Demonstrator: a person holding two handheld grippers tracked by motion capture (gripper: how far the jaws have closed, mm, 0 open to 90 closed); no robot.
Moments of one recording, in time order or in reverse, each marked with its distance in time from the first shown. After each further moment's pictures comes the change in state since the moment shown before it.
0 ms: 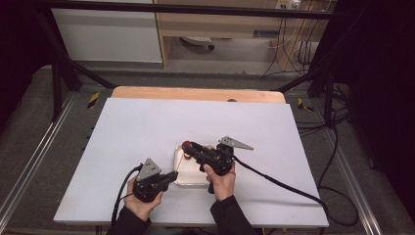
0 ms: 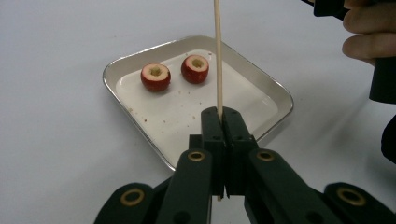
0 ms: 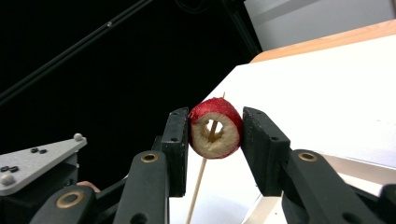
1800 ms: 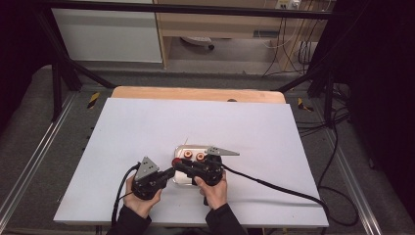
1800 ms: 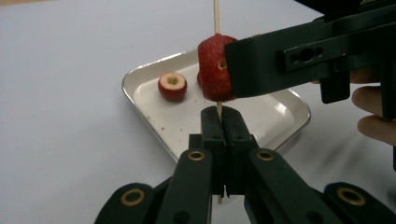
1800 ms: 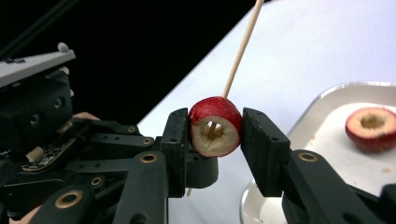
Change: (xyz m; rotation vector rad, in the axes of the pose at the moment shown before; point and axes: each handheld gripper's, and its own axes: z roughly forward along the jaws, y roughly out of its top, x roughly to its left) left arm 0.006 -0.002 0.002 -0.025 0.042 0.005; right arm 0.004 -0.035 0.017 0.192 0.044 0.022
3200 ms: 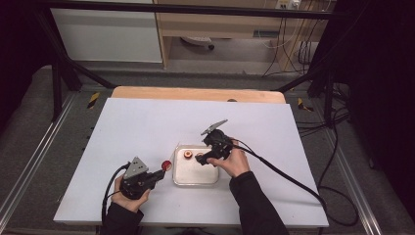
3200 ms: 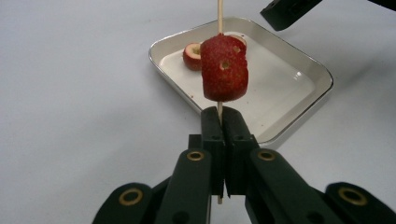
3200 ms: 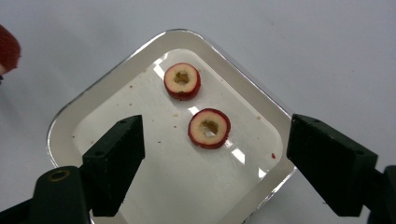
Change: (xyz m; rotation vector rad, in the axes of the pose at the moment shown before) left arm 0.028 -0.011 -0.014 0.062 -0.006 0.040; right arm -0.033 0.077 0.002 0.582 -0.429 -0.394
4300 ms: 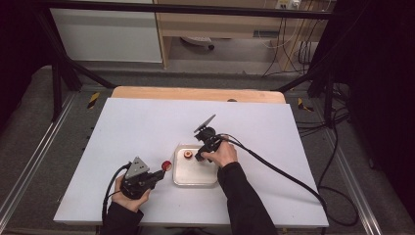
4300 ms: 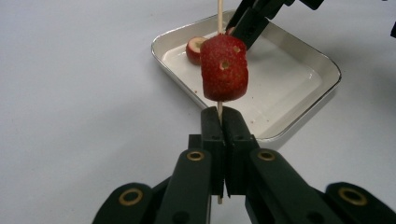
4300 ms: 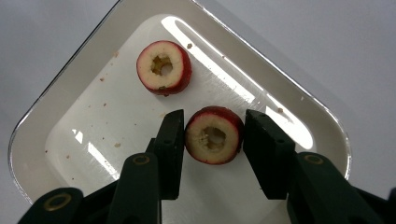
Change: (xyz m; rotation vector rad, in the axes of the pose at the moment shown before) left arm 0.000 -0.001 0.002 0.016 0.011 0.008; right arm -0.012 0.017 0.046 0.226 0.061 0.132
